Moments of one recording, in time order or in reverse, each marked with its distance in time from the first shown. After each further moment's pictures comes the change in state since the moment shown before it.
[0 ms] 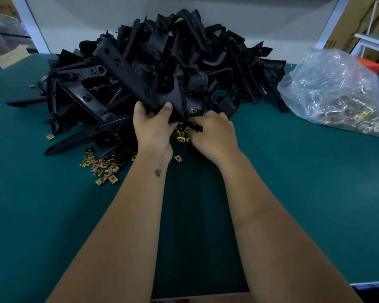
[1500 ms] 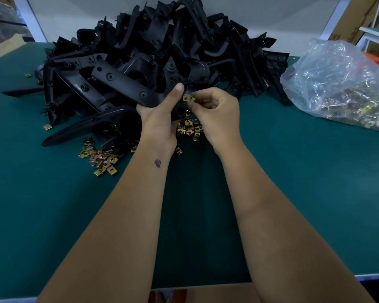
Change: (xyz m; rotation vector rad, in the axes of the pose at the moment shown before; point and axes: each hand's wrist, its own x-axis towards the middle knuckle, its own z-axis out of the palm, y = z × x) left_hand 0.004 -0.006 0.004 -0.204 0.019 -0.145; right_hand 0.002 -0.010 -0.004 0.881 0.310 0.050
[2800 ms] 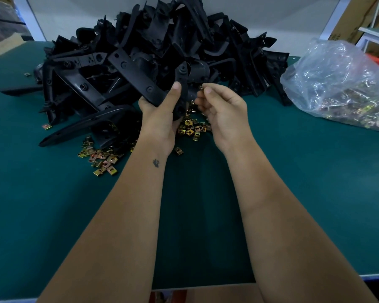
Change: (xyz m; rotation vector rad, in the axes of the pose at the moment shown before) left_hand 0.002 0.003 -0.004 0.147 -0.107 -0.015; right_hand 0.004 -0.004 -0.012 0.569 -0.039 0.264
